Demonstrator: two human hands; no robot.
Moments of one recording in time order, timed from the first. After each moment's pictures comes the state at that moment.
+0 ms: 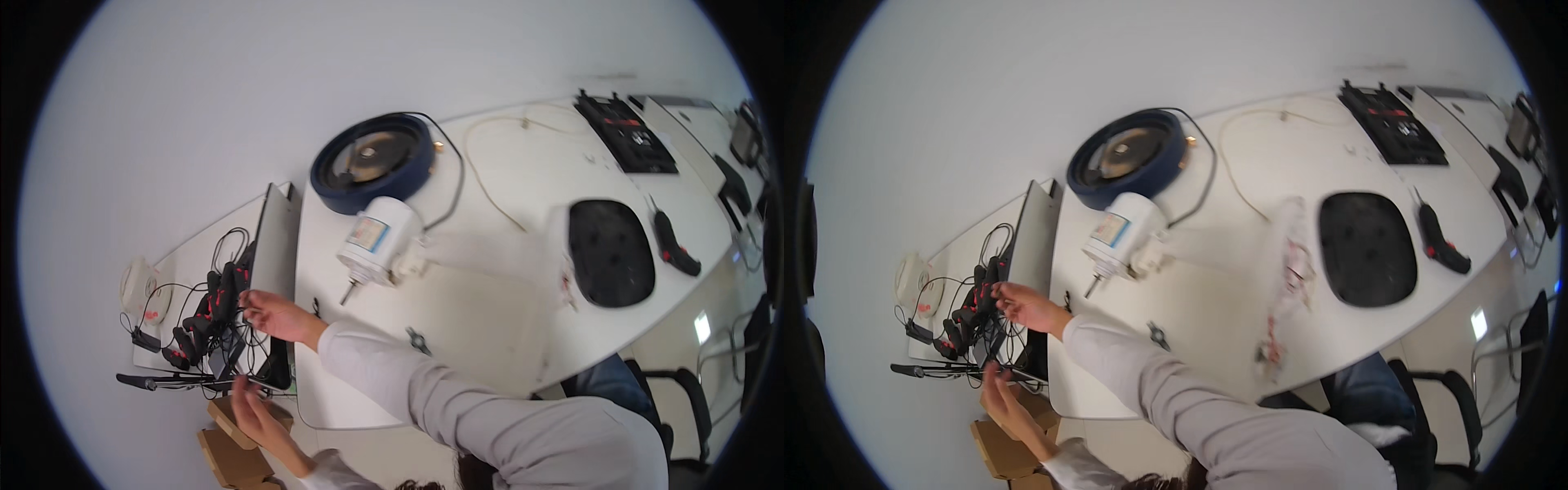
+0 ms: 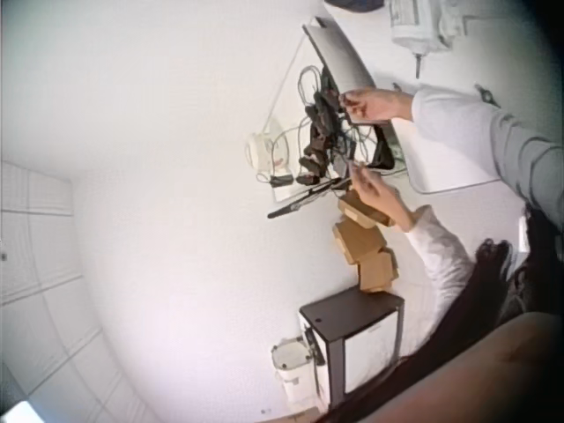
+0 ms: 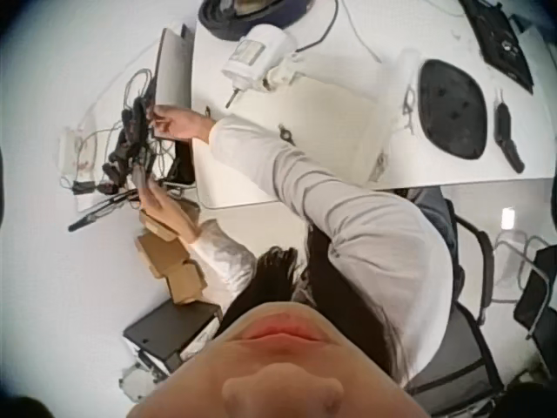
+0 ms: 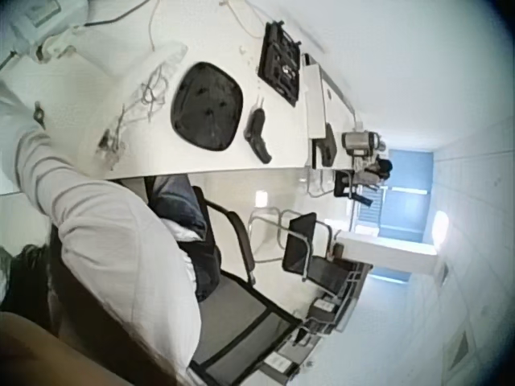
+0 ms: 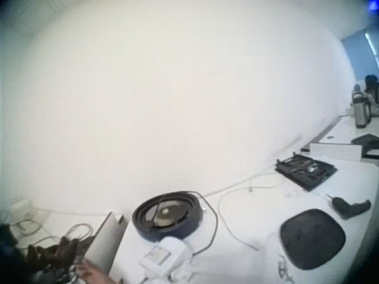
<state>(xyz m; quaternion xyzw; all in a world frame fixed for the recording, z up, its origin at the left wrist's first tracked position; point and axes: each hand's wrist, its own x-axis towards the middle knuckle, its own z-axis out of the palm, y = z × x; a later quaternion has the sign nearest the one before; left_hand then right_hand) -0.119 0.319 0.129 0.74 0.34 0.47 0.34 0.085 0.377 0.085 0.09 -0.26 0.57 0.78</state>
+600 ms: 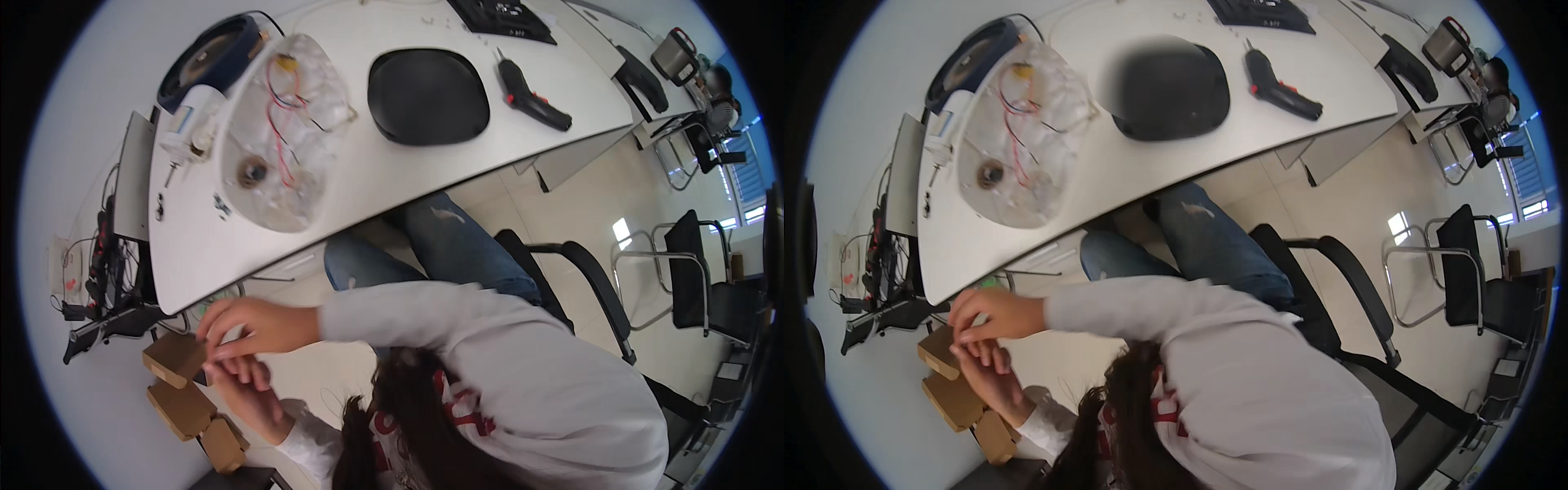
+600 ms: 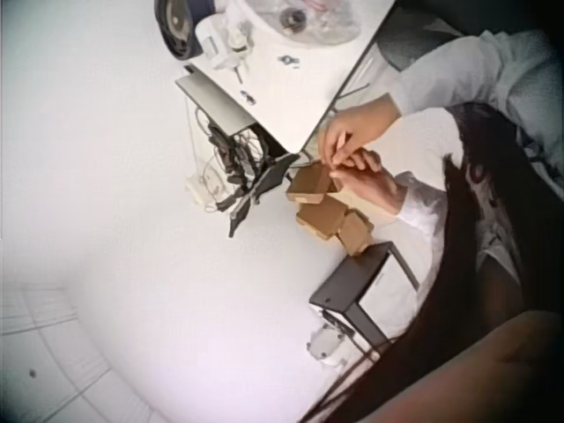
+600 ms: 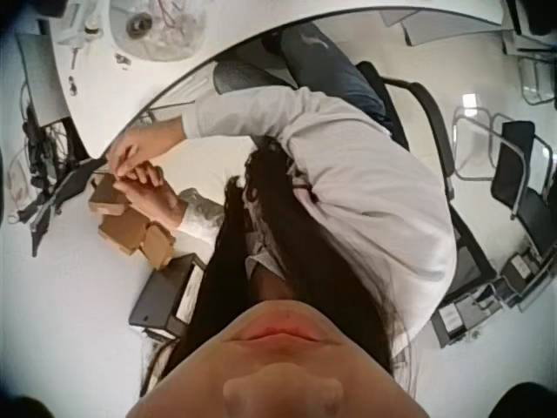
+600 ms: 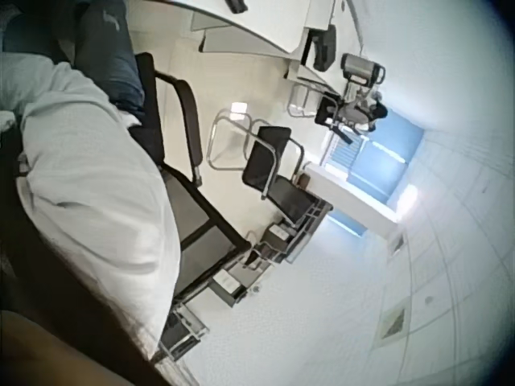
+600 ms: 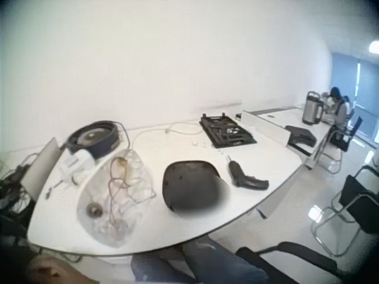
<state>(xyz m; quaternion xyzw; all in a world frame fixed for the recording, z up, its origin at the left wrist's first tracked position) -0.188 0.056 0.107 0.53 0.22 0.29 0.77 -0.058 0.006 0.077 -0.36 -0.54 0.20 0.73</state>
